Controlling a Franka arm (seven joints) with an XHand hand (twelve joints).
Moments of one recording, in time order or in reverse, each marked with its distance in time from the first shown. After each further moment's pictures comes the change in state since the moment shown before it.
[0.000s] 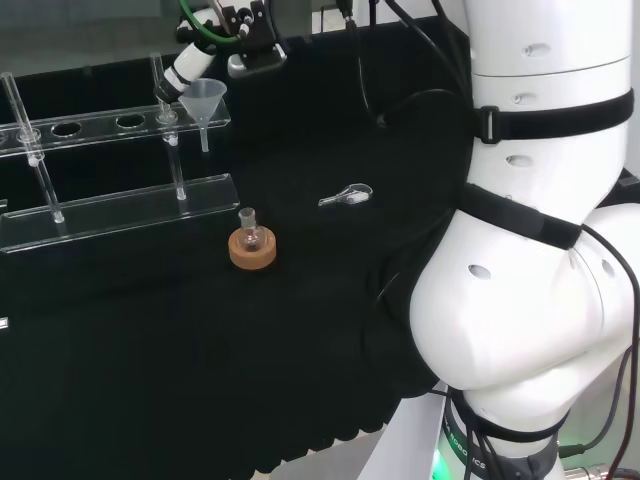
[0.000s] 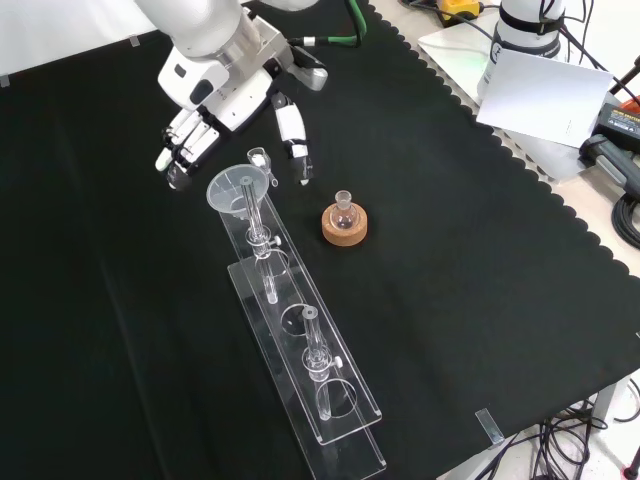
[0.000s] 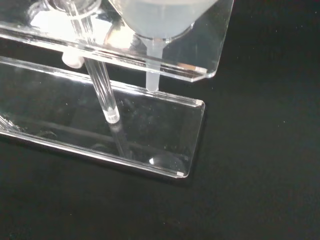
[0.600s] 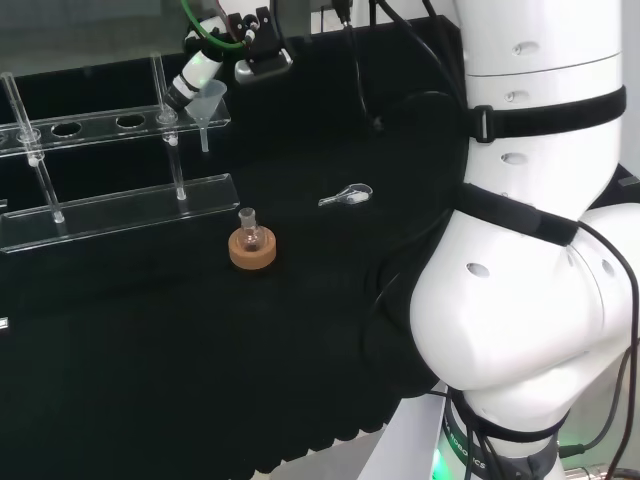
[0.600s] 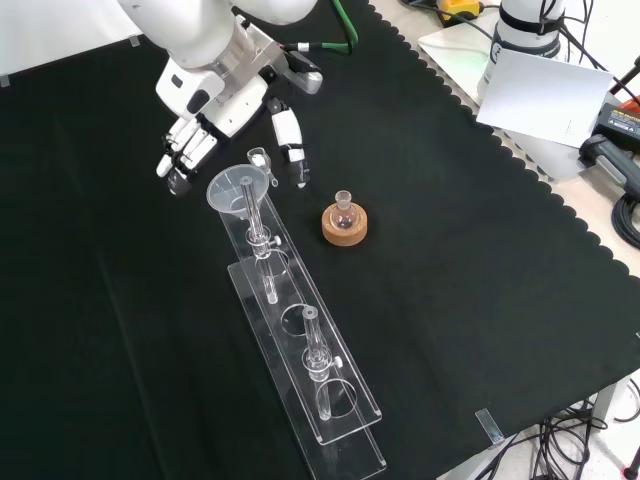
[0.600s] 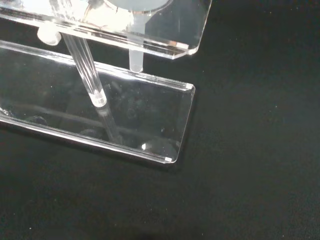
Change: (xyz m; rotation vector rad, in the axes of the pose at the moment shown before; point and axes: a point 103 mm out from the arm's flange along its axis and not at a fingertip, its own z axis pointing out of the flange) arm -0.010 0.006 0.011 0.039 -0.012 0.001
